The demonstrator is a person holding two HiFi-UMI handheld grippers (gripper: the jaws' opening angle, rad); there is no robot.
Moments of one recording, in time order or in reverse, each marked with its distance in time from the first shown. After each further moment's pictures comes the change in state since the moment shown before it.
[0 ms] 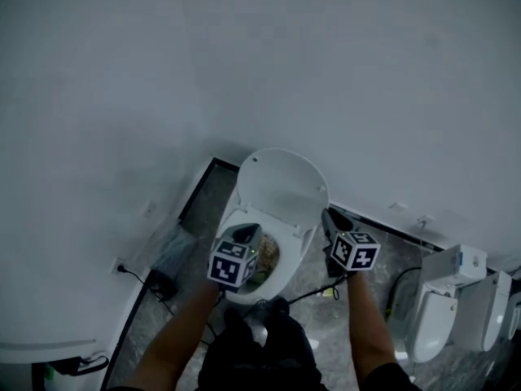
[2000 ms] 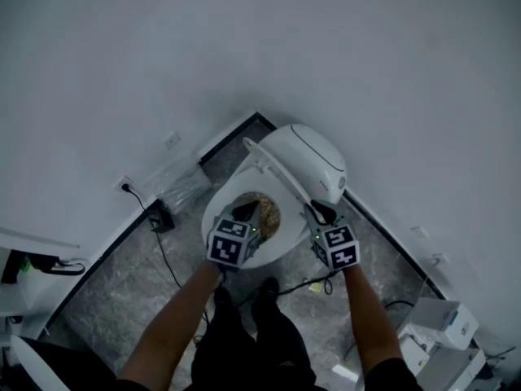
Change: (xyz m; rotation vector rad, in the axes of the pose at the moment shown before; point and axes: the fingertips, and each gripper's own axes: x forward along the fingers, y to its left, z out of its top) left arm 0.017 -0.020 -0.046 -0.220 0.014 0.359; right arm 0.032 0.039 -0.068 -0.540 0.203 0.460
